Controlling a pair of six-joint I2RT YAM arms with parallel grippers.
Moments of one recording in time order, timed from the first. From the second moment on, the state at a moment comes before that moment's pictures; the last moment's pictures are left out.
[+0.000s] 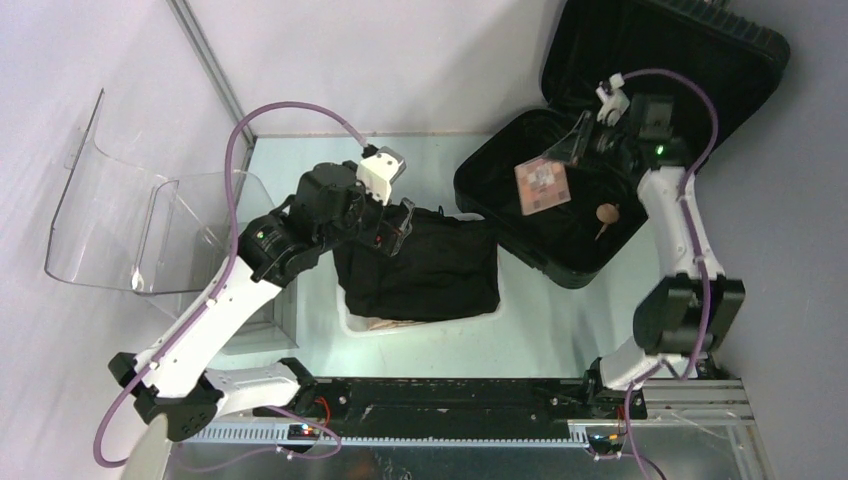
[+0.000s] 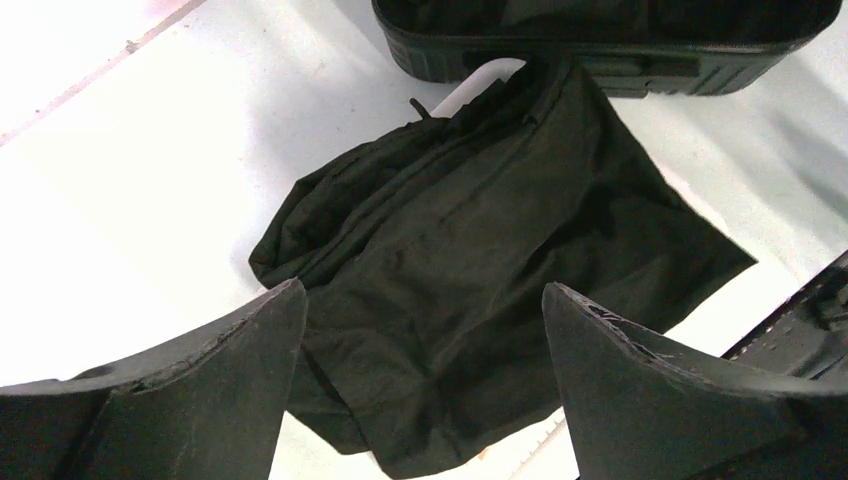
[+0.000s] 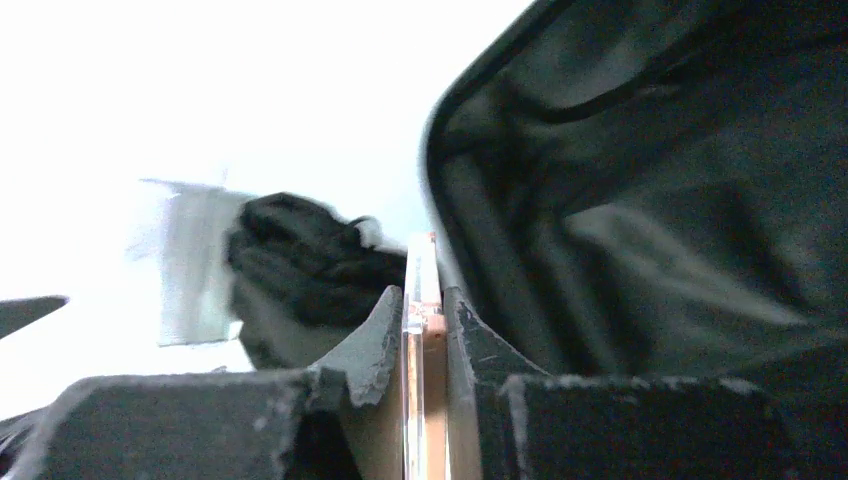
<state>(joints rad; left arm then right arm) -0.74 1.14 1.43 -0.80 -0.10 0.04 -0.09 1.67 1.70 -0.69 -0.73 0.27</state>
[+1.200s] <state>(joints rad) -0.69 1.01 1.12 -0.06 0.46 -0.78 0.36 1.08 1.10 0.17 -0.72 1.11</state>
